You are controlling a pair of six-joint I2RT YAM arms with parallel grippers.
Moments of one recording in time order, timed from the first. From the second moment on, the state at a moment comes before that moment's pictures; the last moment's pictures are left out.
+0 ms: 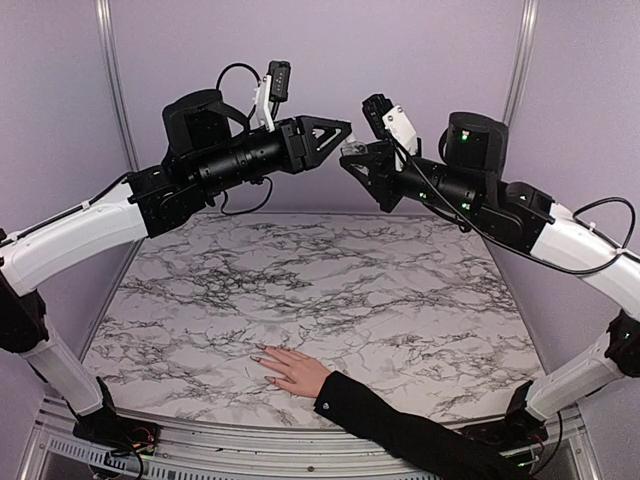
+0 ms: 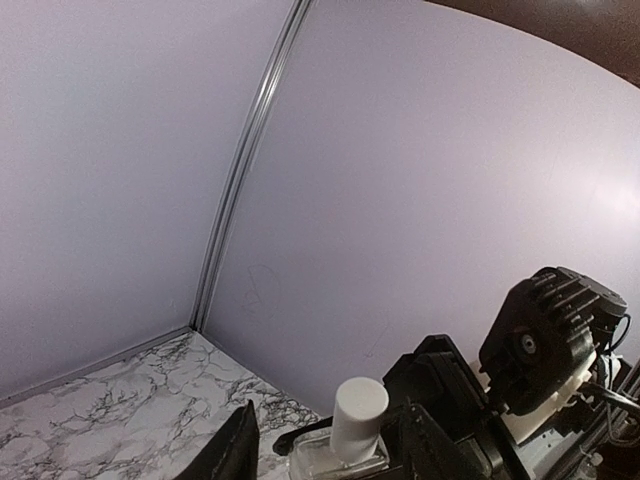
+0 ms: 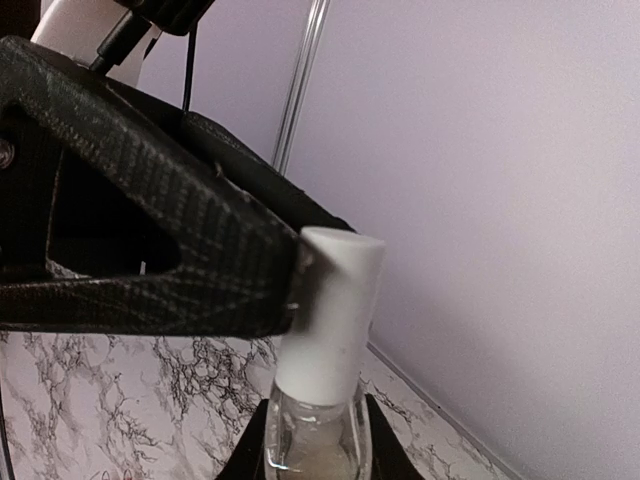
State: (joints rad) left arm -0.93 1.59 1.63 0.12 0.17 -0.40; right arm 0.89 1.35 1.43 -0.14 0.02 -0.25
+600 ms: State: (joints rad) left arm -0.93 1.62 1.64 0.12 0.15 -0.45; right arm 0.91 1.38 1.43 -0.16 0.07 -0.28
